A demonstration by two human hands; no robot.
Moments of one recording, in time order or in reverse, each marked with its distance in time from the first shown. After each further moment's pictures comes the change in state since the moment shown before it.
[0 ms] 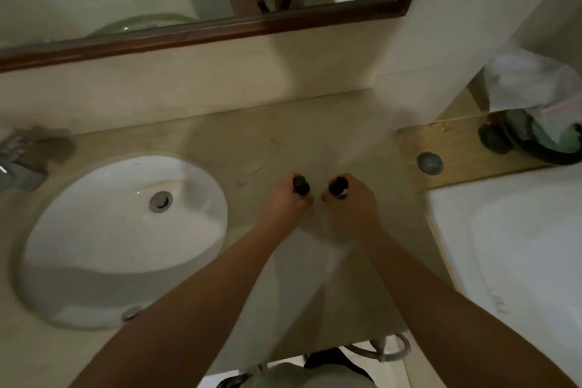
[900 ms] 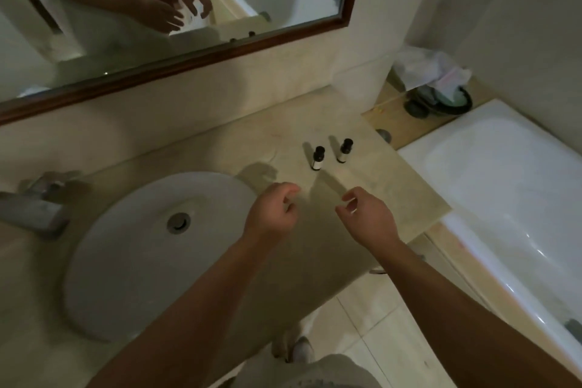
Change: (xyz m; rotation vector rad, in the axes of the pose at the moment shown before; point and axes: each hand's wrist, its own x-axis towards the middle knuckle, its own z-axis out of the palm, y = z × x) left_hand -0.102 -0.078 -0.129 0.008 -0.200 0.500; right_hand -0.187 -0.074 0.048 -0.209 0.250 0.230
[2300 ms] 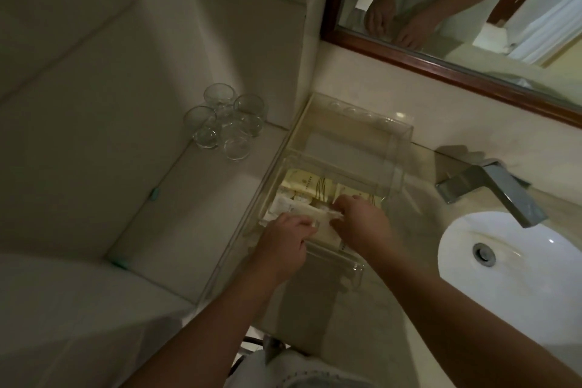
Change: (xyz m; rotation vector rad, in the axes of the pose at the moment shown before) left_hand -0.440 -0.359 -0.411 0.281 0.413 -0.474; right_hand -0.322 -0.522 0.408 -0.506 -0.502 -0.943
